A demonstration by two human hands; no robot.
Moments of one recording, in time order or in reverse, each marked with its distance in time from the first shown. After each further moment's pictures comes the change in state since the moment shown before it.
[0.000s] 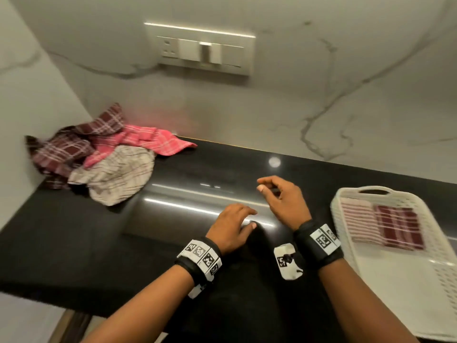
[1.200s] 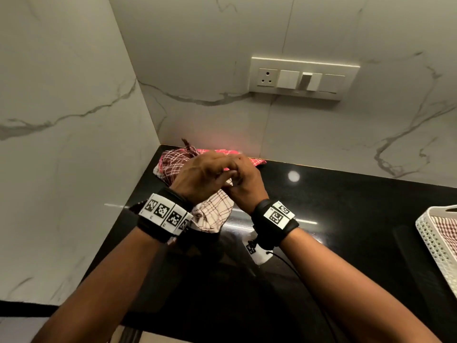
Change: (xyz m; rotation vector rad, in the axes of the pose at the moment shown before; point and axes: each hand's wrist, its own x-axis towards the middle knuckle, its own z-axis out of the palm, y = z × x) left_hand -0.018 -0.129 -0.311 0.306 0.320 0.415; right_hand 0.086 -0.201 0.233 0.042 0.145 -0.451
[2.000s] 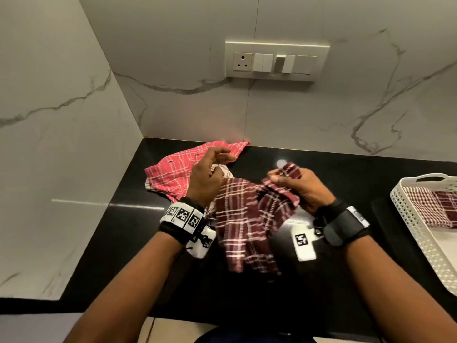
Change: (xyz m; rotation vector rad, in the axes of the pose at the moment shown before) left_hand -0.015 0.039 0.068 -0.722 -0.009 -0.570; right_hand -0.078 0.037 -0.141 0.706 -0.096 0.797
